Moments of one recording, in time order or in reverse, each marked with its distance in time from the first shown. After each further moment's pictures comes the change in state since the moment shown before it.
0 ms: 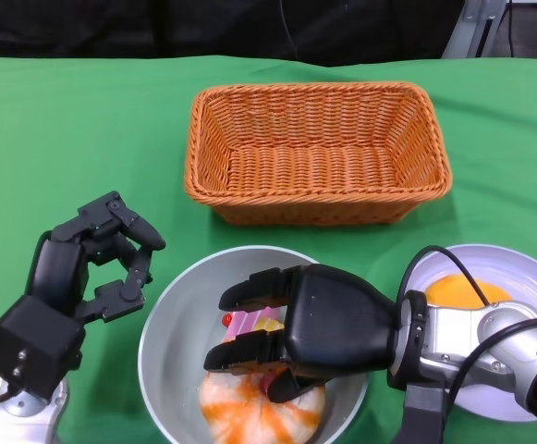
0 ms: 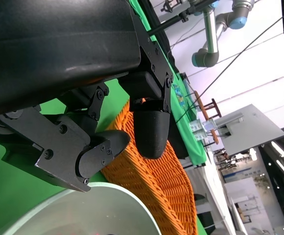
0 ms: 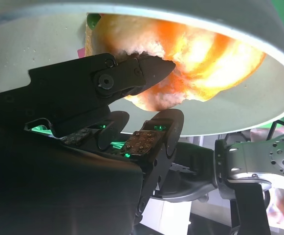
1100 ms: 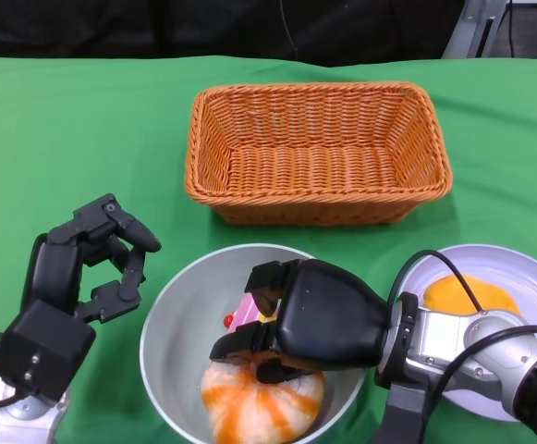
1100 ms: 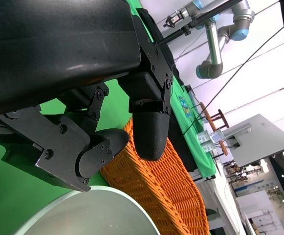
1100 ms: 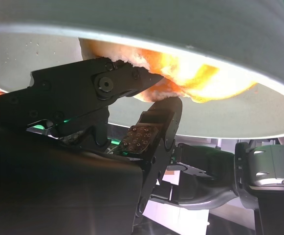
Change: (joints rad) left arm 0.006 0.003 -0.009 0.006 0.067 -0.007 0.099; right arm -0.004 0.036 0.039 0.043 0.031 0.108 -0.010
